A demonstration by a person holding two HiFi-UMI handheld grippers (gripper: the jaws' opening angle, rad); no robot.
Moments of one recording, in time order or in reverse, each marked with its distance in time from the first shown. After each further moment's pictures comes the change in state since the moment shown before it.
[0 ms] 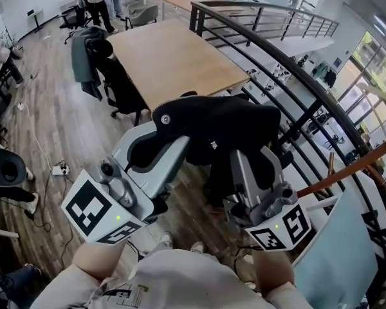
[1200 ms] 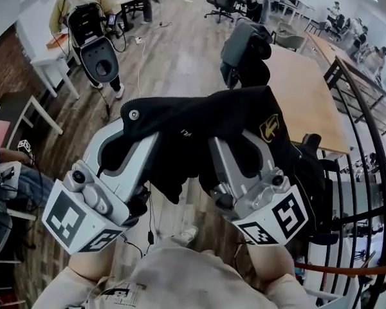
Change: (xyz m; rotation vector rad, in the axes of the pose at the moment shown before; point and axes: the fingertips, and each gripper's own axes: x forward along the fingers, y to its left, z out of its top) left arm -0.366 0.023 0.152 0.380 0.046 0.807; right arm 0.133 0.367 -0.061 0.301 0.020 0.756
